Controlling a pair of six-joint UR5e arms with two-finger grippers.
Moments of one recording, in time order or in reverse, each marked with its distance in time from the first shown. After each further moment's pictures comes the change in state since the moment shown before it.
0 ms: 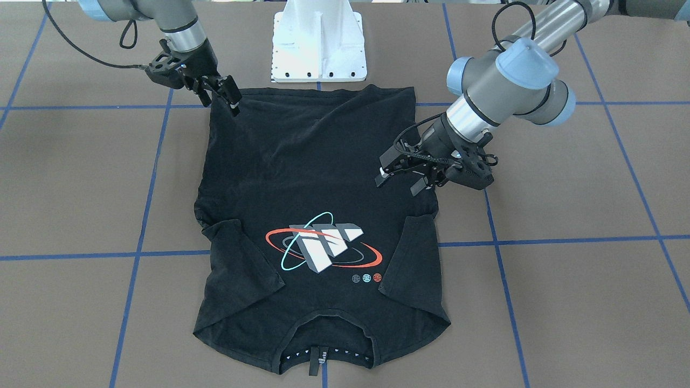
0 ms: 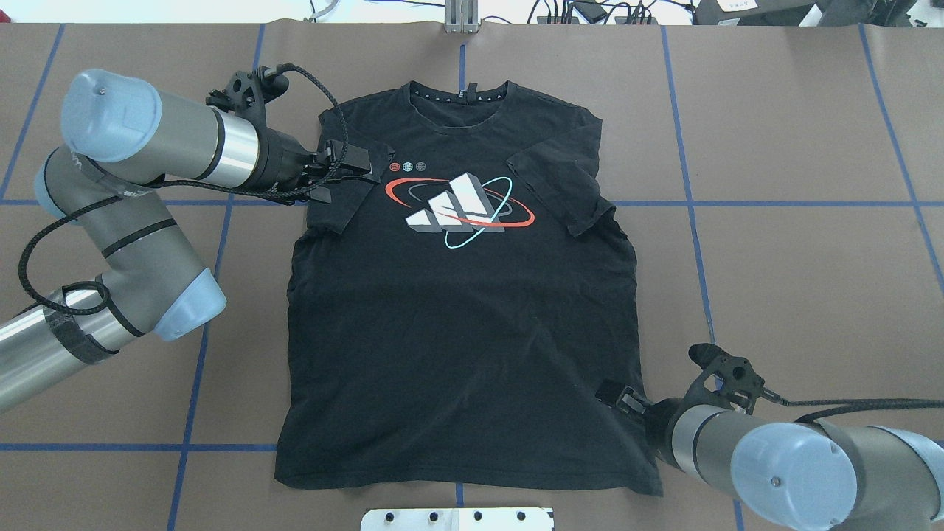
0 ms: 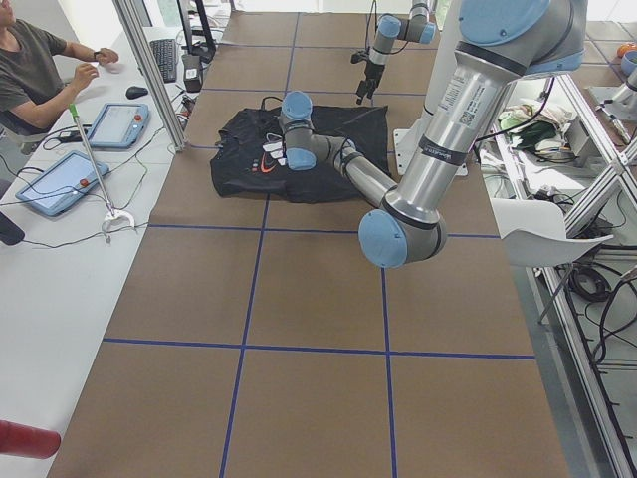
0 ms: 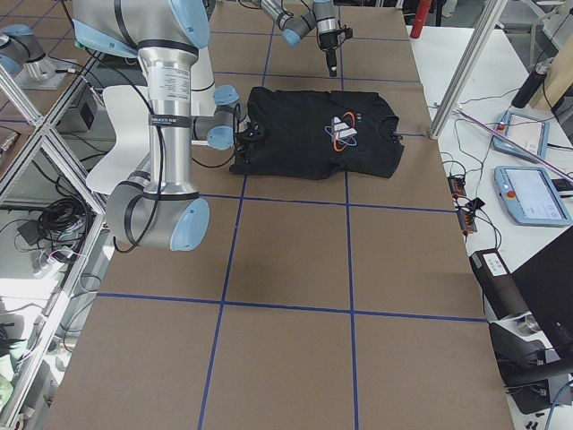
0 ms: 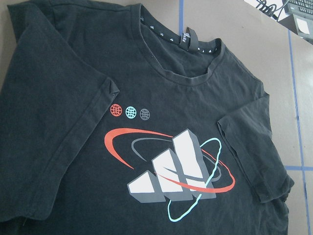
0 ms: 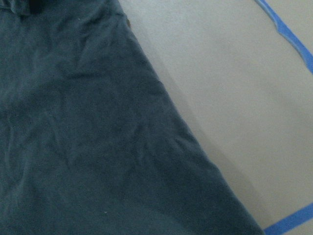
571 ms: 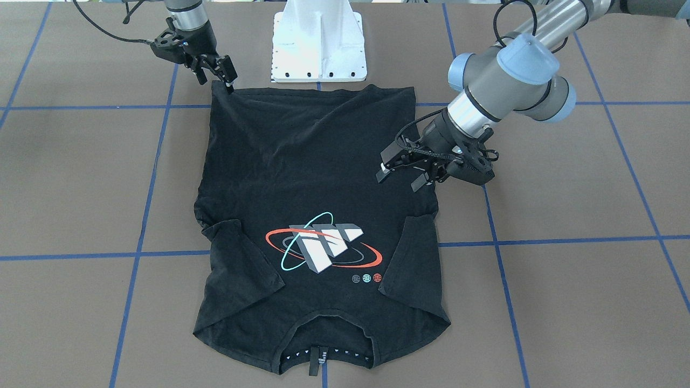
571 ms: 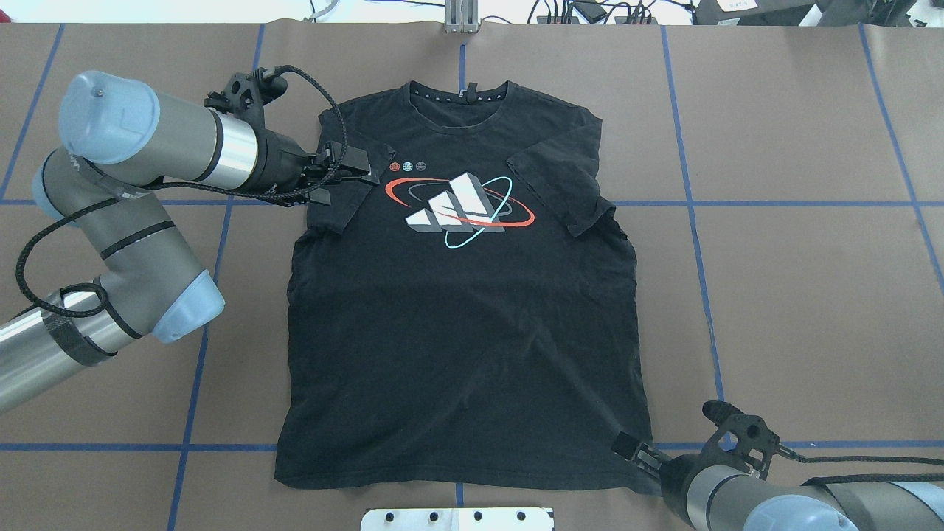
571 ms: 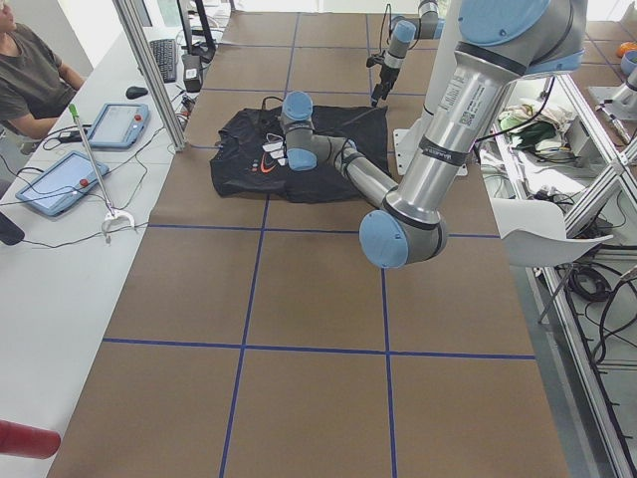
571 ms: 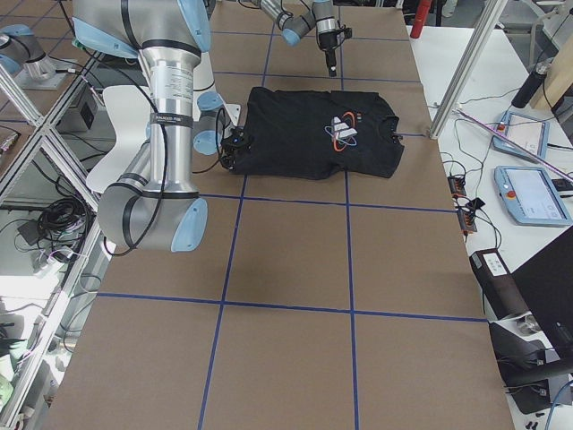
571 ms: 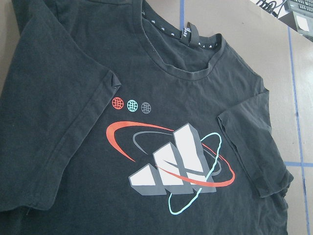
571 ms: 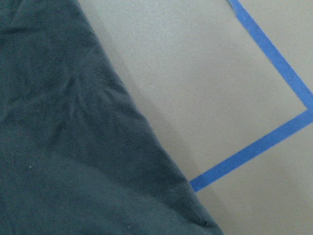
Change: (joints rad) left arm 0.001 0.003 -0.004 0.001 0.001 -0.008; right arm -0.120 -0.065 0.010 -0.004 -0.059 0.065
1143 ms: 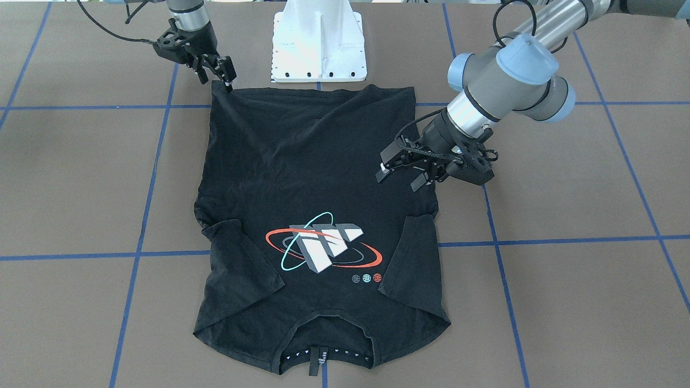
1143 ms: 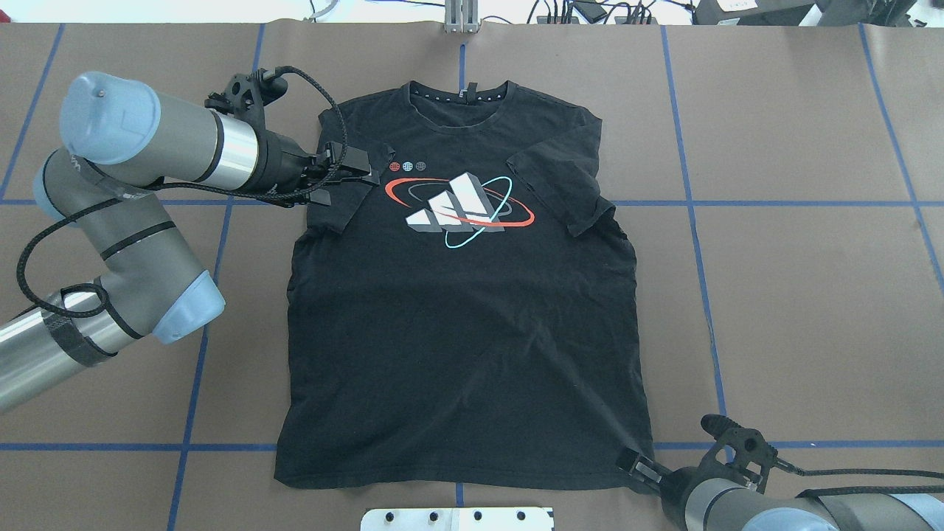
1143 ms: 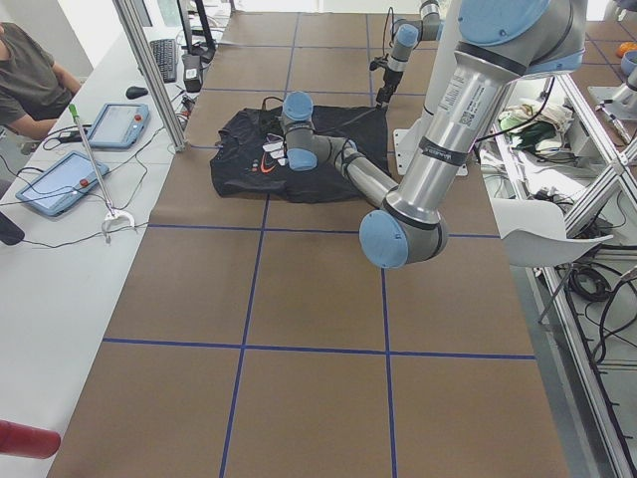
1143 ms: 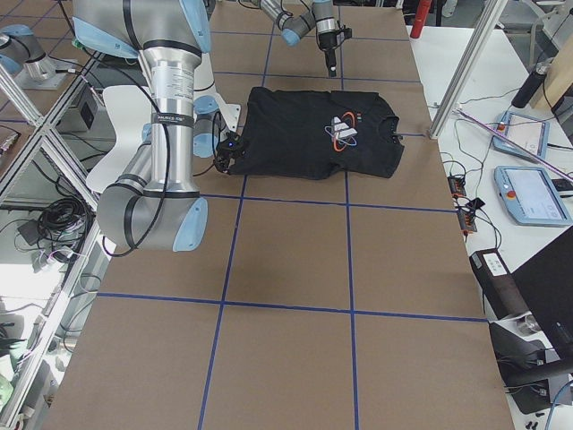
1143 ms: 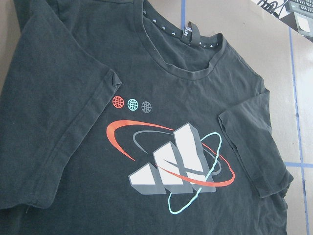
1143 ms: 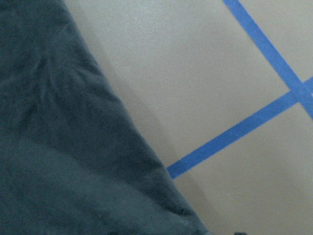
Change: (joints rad) left arm 0.001 0.000 0.001 0.000 0.000 -0.003; right arm -0.027 -0.002 -0.022 0.000 -0.002 0.028
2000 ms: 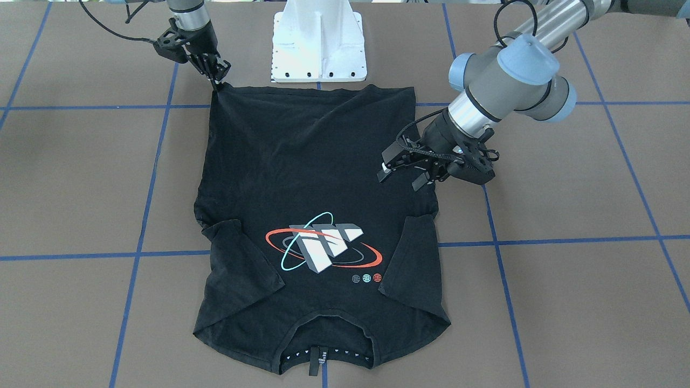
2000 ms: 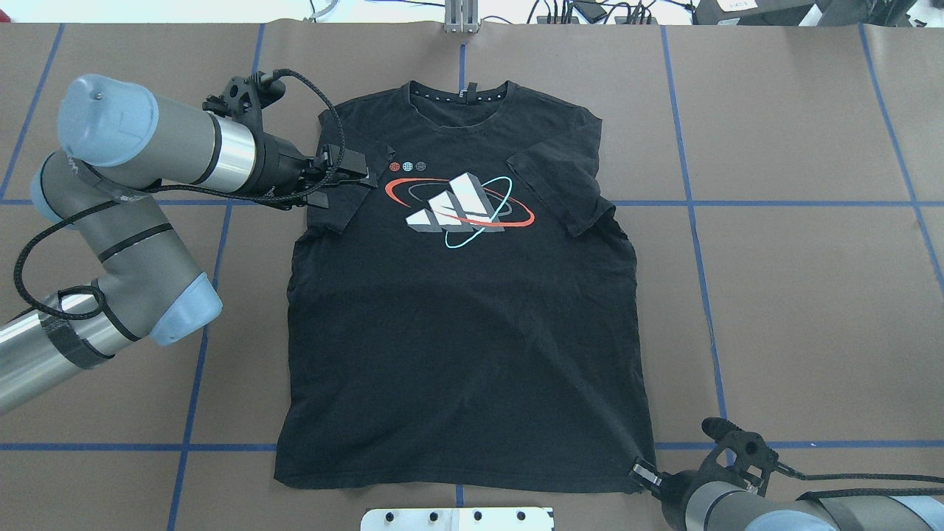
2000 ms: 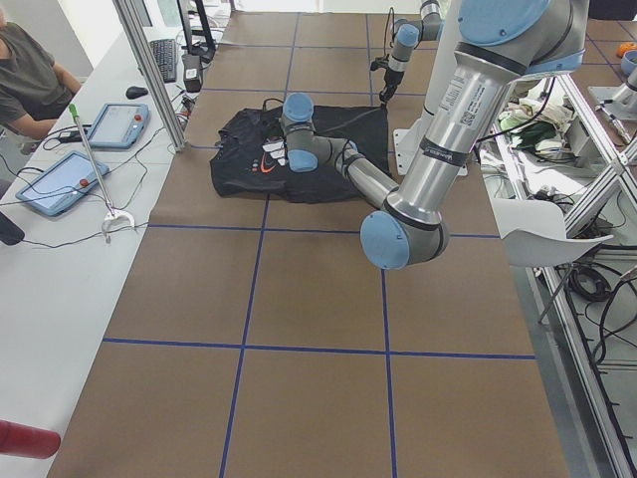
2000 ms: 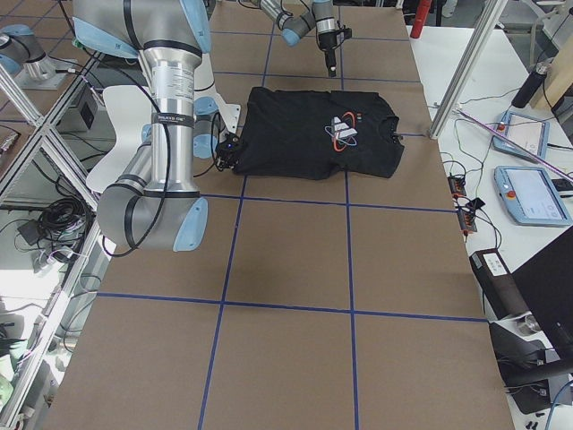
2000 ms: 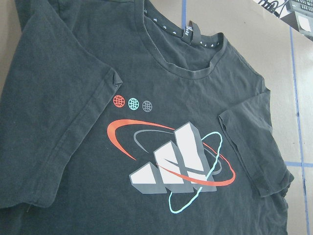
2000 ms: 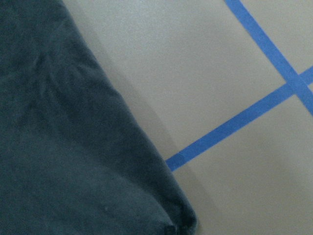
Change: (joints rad) left arm 0.010 0.027 -0.014 0.000 0.000 -0.009; right arm -0.003 -0.003 0.015 0.001 0.008 0.010
